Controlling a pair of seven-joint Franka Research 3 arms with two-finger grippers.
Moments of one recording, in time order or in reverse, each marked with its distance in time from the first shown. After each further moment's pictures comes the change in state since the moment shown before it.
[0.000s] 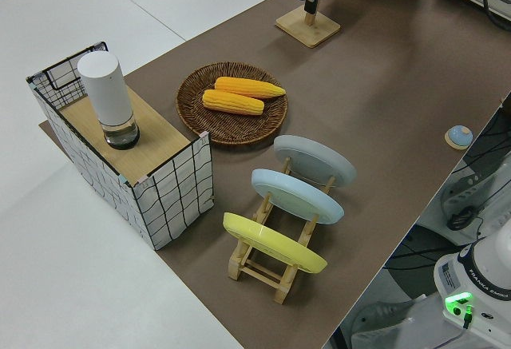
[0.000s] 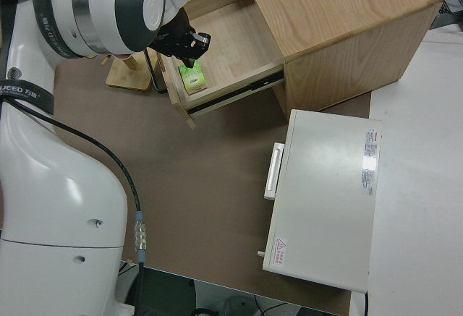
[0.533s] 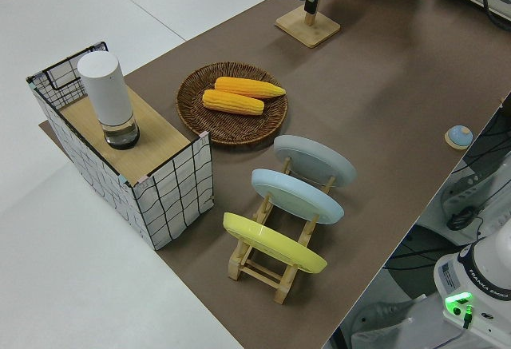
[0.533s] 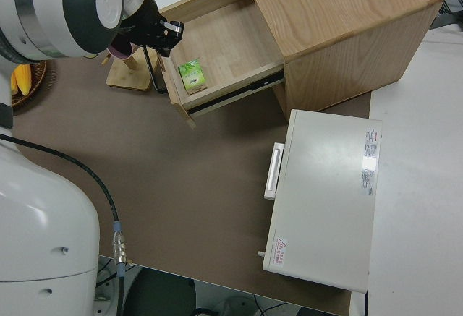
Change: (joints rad) left arm 0.000 0.000 0.000 0.000 0.000 0.000 0.000; right arm 0.059 -0.055 0.011 0.027 0.000 0.000 0.075
